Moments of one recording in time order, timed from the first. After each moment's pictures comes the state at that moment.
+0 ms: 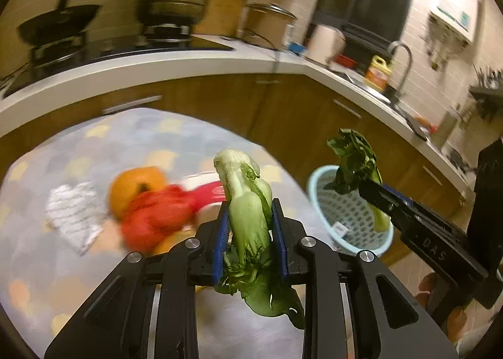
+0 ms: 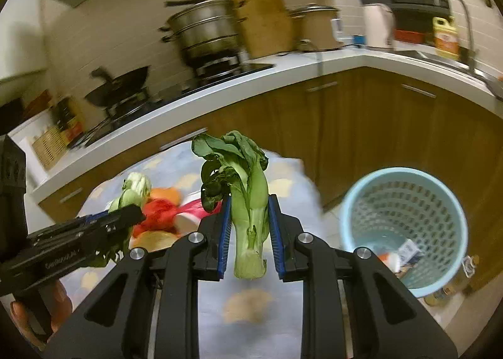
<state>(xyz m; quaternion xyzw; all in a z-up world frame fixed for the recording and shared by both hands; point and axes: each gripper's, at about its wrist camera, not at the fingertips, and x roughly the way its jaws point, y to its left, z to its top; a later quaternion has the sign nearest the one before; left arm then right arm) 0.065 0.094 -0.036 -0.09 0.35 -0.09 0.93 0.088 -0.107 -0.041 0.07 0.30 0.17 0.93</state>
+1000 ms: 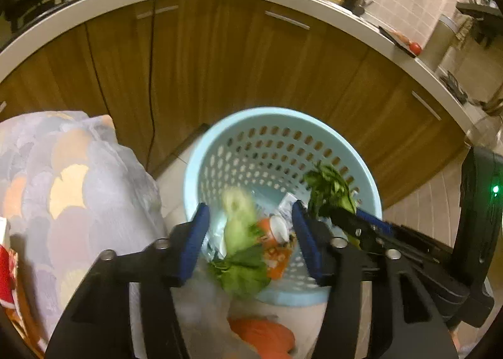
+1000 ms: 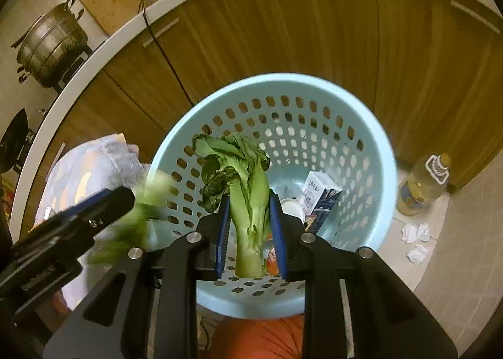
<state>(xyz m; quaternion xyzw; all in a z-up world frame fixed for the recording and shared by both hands) 0.215 -0.118 -0.134 -0.02 0.46 -0.19 0.87 0.183 -0.294 -0.175 0.20 0.47 0.02 0.86</state>
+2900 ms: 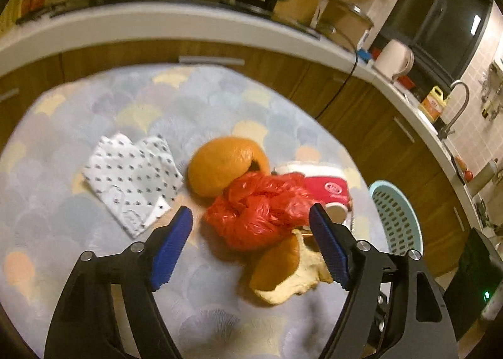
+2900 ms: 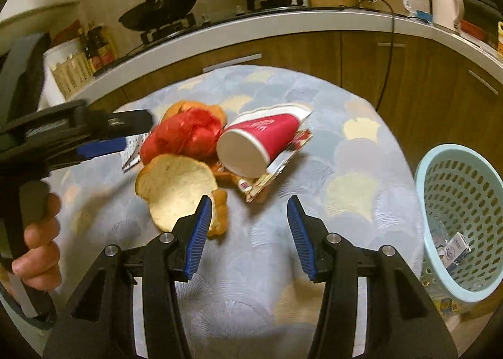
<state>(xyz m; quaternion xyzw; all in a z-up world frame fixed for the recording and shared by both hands) 0.088 0.193 -0.086 -0.20 0.40 0.02 0.89 0.094 0.000 -0.127 -0.03 0.38 0.30 0.87</state>
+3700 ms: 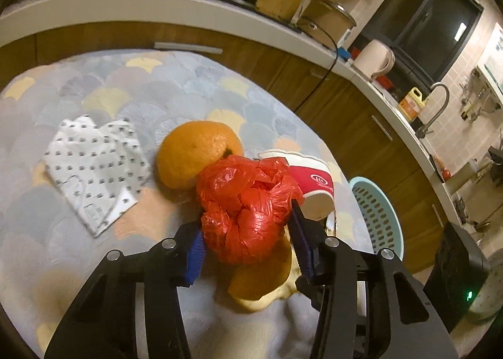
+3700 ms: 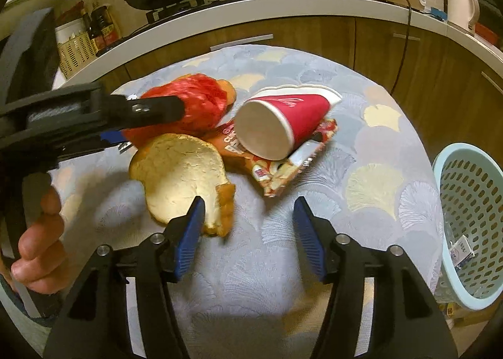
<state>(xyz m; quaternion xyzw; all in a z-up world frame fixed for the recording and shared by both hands) 0.084 0.192 -0.103 -0.23 0.38 -0.04 0.90 0.101 0.015 -0.141 -0.05 0.41 0.32 0.85</state>
